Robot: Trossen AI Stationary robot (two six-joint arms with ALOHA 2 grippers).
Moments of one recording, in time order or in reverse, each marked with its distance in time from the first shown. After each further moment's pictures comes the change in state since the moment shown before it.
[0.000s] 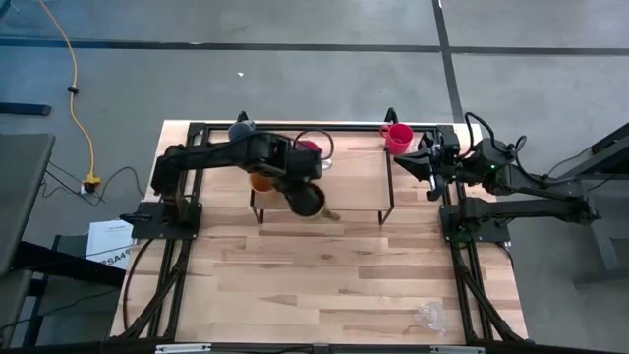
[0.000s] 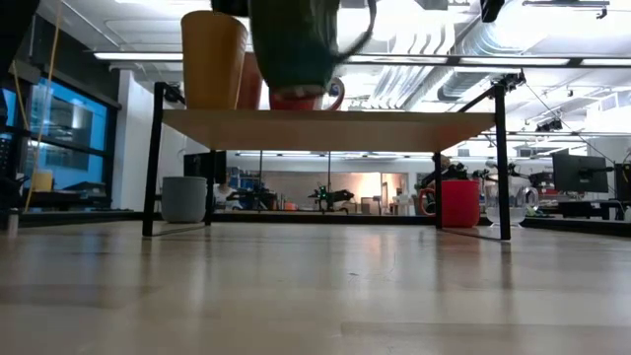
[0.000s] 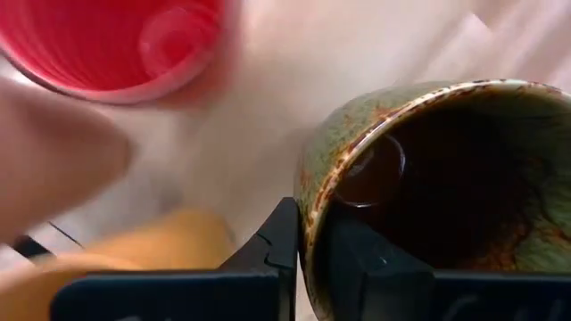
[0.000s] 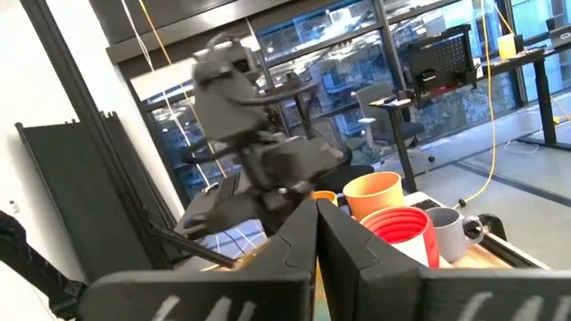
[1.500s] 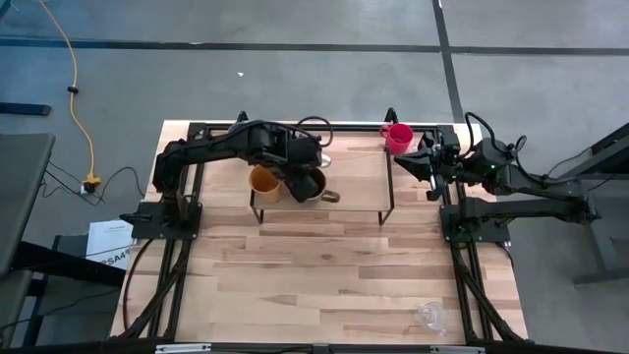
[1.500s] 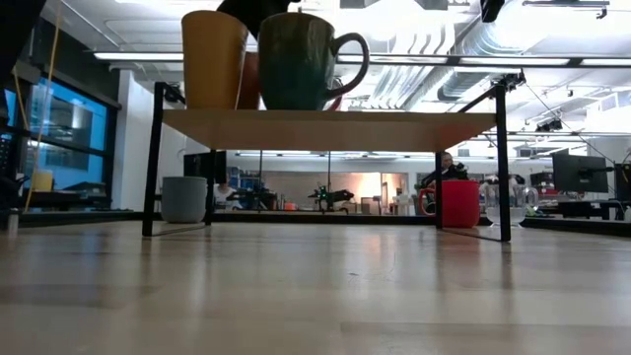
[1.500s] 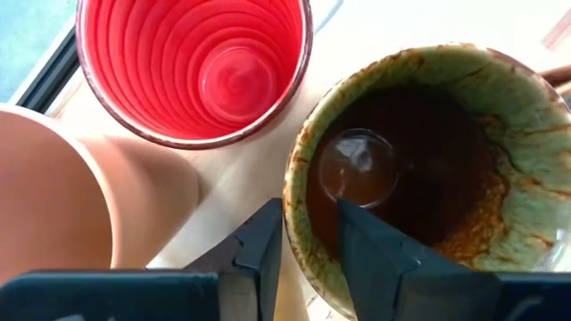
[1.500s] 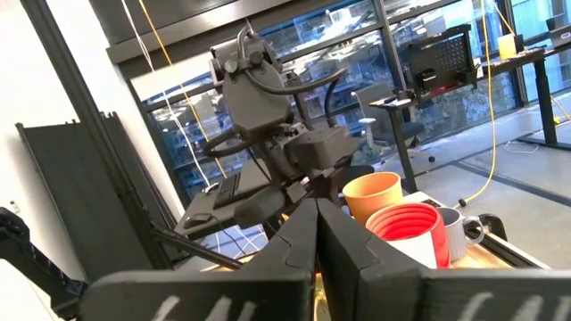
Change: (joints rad) left arm 0.058 0.004 0.001 -0.018 -0.073 0.097; right arm 0.000 0.000 0.000 0.000 0.000 0.001
